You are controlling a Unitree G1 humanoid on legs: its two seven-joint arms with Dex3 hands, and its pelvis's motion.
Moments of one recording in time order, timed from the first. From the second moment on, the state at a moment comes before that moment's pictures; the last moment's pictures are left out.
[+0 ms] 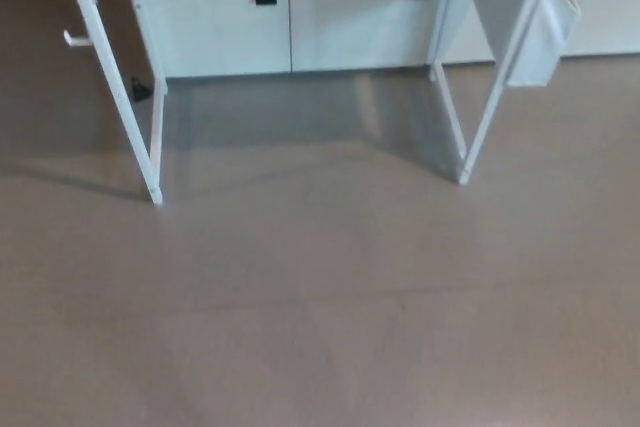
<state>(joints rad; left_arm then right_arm) 0.00 0.52 0.24 1.26 -0.05 -0.29 -0.14 -0.04 -0.49 0.01 1.27 -0.19 -0.19 0.01</state>
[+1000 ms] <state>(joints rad) 0.02 0.54 0.16 1.27 -0.01 -0.29 -0.13 0.00 -0.48 0.02 1.29 -0.19 -0.21 0.04</state>
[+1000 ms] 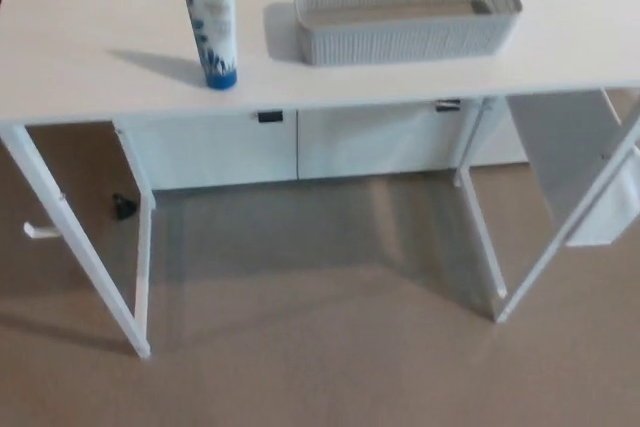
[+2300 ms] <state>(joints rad) -0.01 0.53 0.14 1.27 0.01 -0.27 -0.15 0.02 -0.49 0.00 1.29 -0.19 -0.21 0.06</state>
